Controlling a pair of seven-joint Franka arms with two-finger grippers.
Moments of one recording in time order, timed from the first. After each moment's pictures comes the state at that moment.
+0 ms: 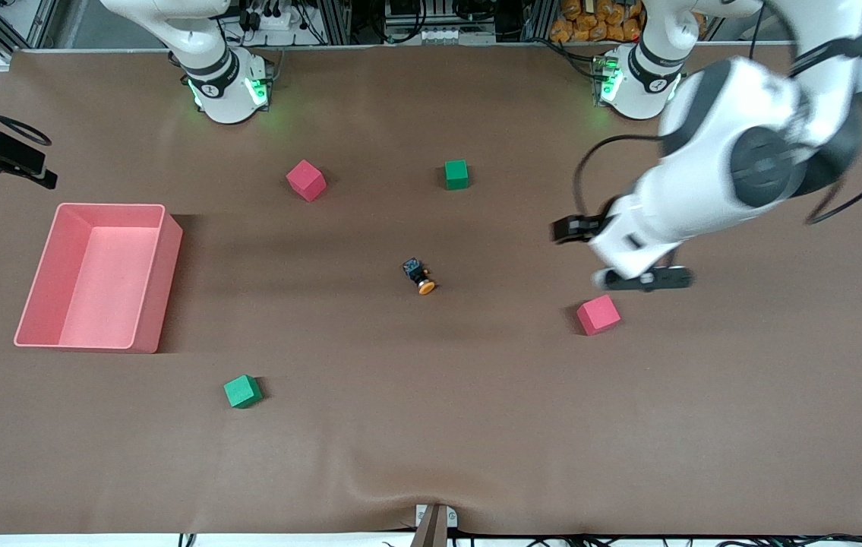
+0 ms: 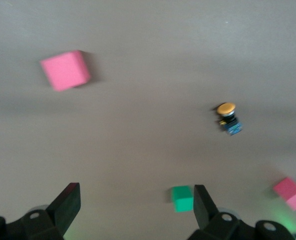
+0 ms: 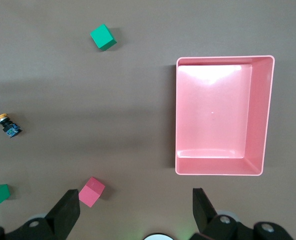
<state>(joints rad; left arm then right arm) -0.38 0.39 -0.11 -1.40 -0.20 1.65 -0.55 -0.02 0.00 -0.05 -1.49 0.07 1.41 -0.02</state>
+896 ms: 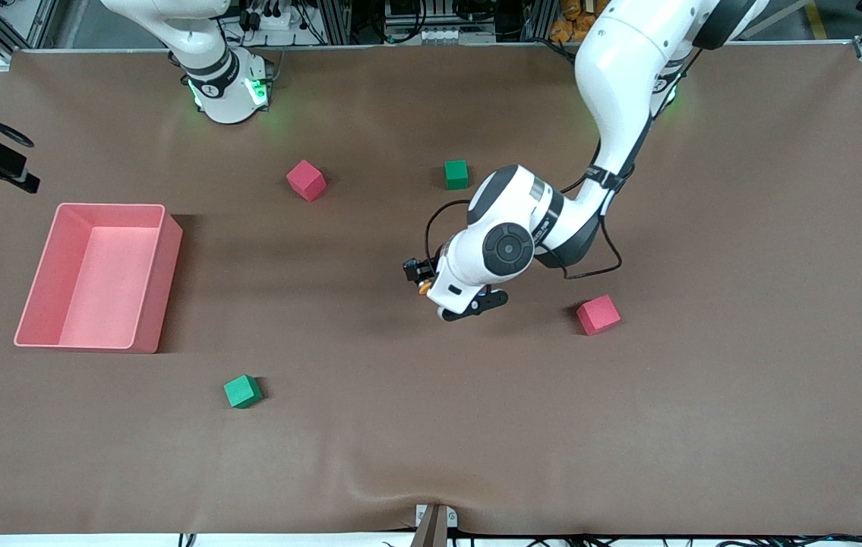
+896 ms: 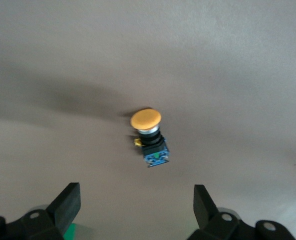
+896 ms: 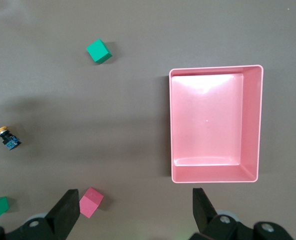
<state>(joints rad) -0.60 0.77 -0.11 -1.33 -0.40 2.03 -0.83 -0.05 0.00 -0.05 -1.48 0.07 1.44 -0.02</state>
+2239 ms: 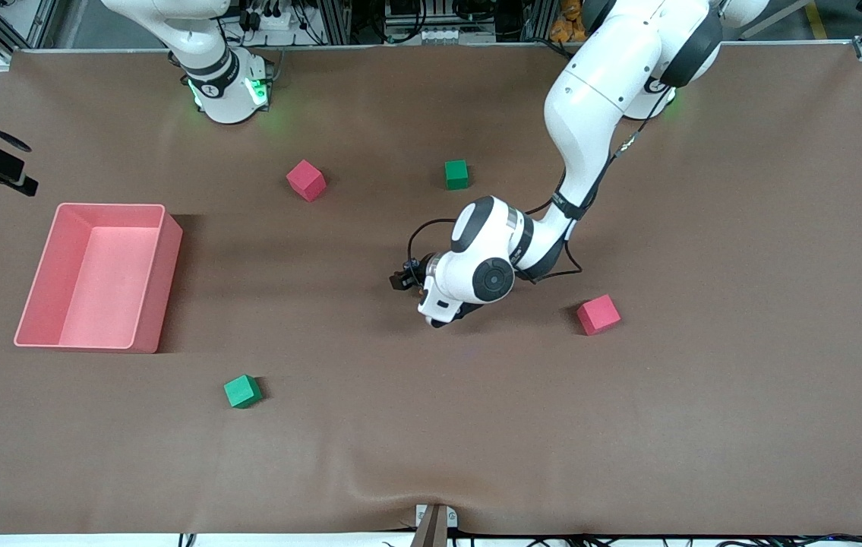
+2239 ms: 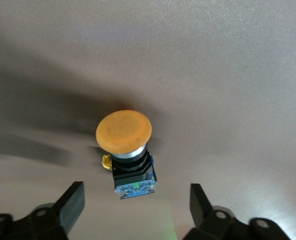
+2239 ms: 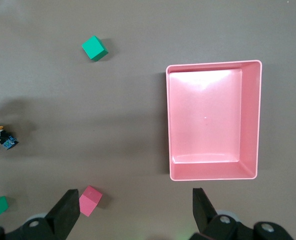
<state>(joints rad) -0.63 0.94 -0.13 -1.28 -0.56 2.12 -0.84 -0.06 0.01 -0.05 -1.48 0.07 1.44 -0.02</state>
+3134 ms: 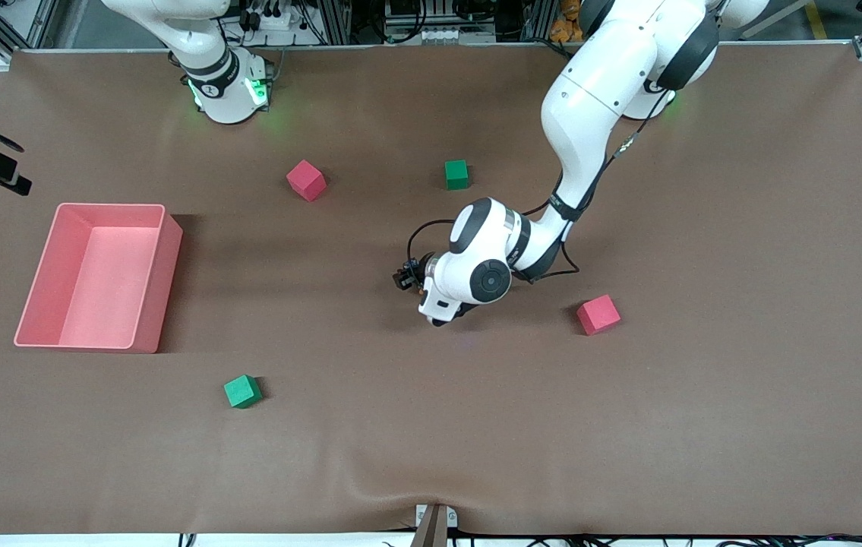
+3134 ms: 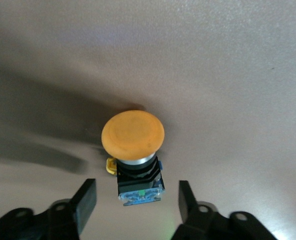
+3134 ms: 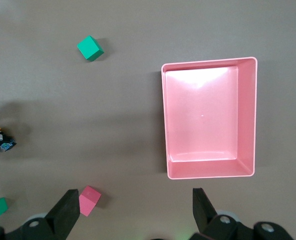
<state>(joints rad) -0.63 0.96 -0.13 -1.28 -0.57 2.12 -0.88 -0.07 0.01 -0.05 -1.48 0.07 1.43 -0.02</state>
